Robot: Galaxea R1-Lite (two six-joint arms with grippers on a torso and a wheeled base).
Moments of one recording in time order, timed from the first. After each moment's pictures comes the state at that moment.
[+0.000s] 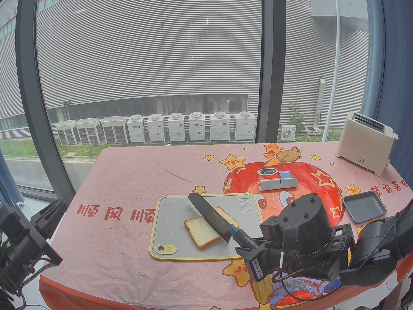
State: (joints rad) left arm -0.19 1.02 -0.02 -1.04 -0.18 0.06; right arm 0.93 1.79 -0.67 -0.42 -0.24 0.20
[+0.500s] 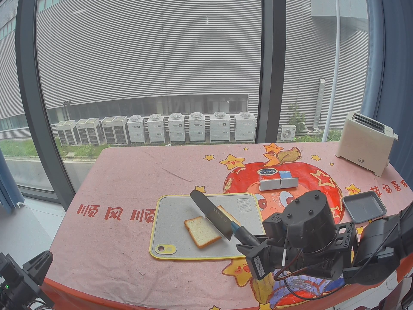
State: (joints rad) left arm -0.19 0.47 -0.07 -0.21 -0.04 0.07; right arm 0.93 1.77 -0.67 -0.42 -0.24 0.20
